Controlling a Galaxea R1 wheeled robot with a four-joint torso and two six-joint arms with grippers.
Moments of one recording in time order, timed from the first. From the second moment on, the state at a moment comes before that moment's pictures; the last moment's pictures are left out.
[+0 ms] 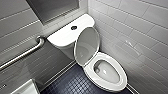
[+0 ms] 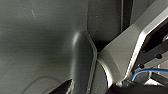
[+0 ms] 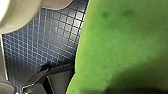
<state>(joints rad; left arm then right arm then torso) 1.37 2.70 -2.03 0.06 -0.03 0.09 -0.84 1.94 -1.26 -0.67 -0.40 1.28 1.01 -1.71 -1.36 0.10</state>
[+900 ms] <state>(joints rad) 1.32 2.68 -1.98 0.06 0.00 0.09 -1.13 2.21 -1.56 -0.82 -0.23 1.27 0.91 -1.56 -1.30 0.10</state>
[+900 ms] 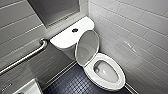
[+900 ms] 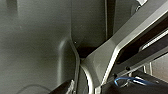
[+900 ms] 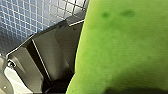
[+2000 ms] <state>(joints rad) 1.26 2.66 -1.93 0.06 0.05 0.08 -1.36 2.43 -2.13 -0.90 0.14 1.27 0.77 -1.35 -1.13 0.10</state>
